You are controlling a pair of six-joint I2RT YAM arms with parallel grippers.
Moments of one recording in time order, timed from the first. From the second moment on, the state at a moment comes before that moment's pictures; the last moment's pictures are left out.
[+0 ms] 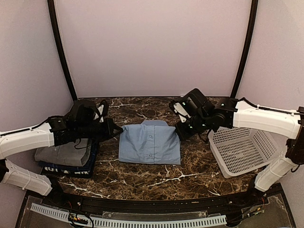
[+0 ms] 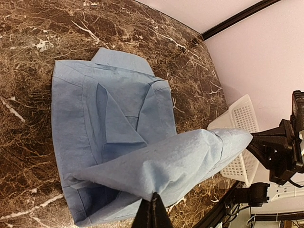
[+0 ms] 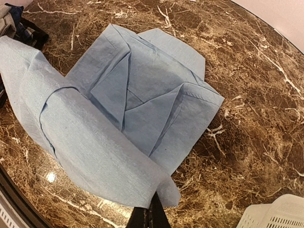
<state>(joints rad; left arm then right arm) -0.73 1.17 0.81 -0.21 0.12 -0.82 0.96 1.49 1.26 -0.67 0.18 0.26</state>
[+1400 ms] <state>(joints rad) -0.42 2.12 1.41 -0.06 0.27 -0.60 0.54 2.30 1.81 -0.51 -0.04 0.05</state>
